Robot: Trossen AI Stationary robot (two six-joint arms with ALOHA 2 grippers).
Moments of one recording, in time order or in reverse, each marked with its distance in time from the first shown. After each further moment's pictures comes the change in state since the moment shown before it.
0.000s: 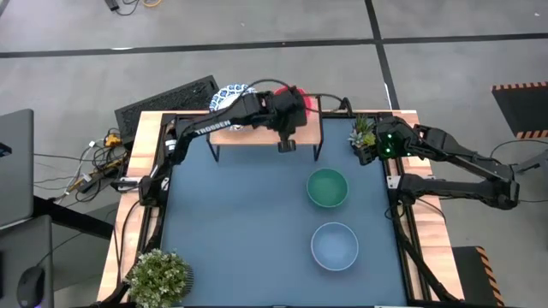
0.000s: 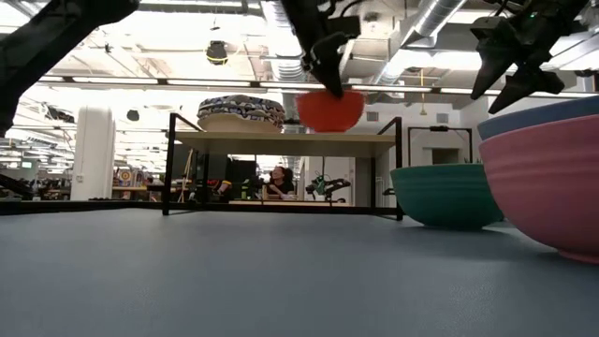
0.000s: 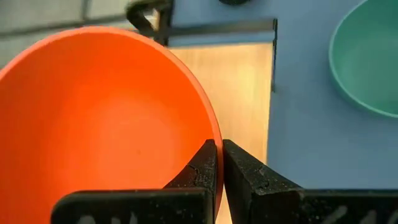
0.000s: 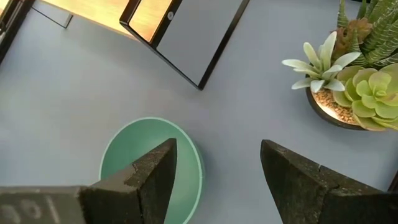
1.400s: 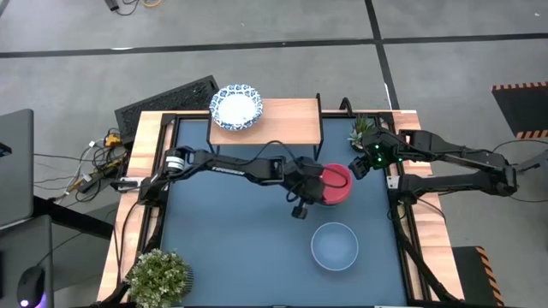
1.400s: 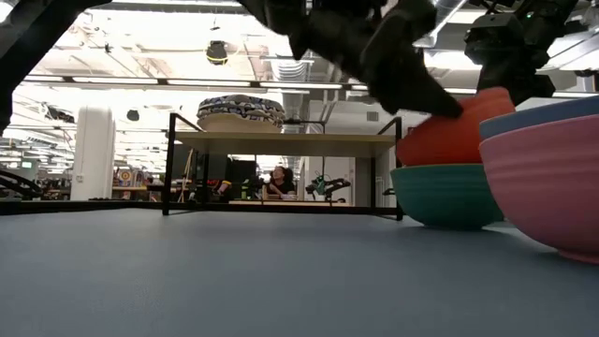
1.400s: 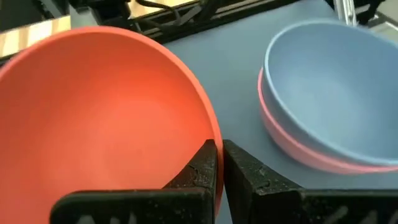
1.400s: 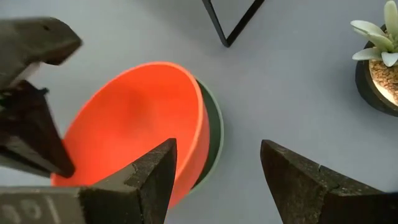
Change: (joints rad) left arm -0.281 0.004 -0.611 0.940 0.460 -0.048; right arm 0.171 0.099 0.000 -0.018 -0.029 -0.016
